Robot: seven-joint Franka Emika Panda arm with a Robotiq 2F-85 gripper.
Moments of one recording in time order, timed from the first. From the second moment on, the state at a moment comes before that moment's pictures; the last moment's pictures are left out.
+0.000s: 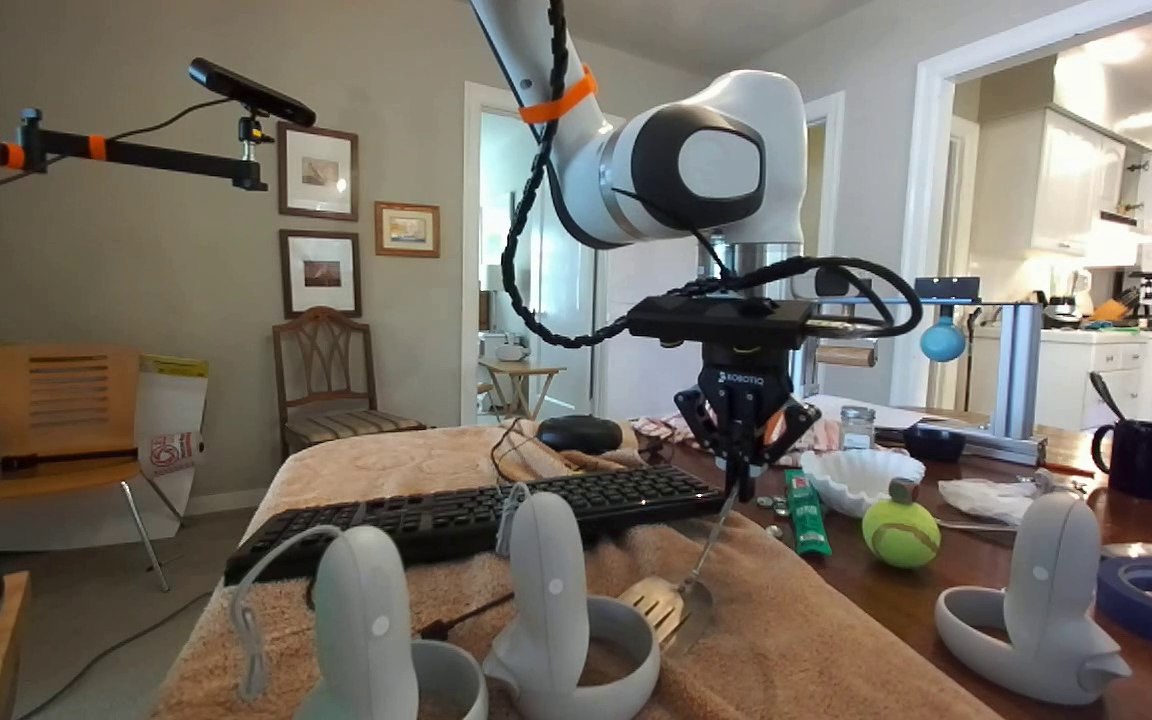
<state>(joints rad) -0.23 0.41 0.00 -2.08 0.02 2.56 -0.44</state>
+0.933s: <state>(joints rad) -0.26 0.38 -0.01 -2.07 0.06 2.56 -0.45</state>
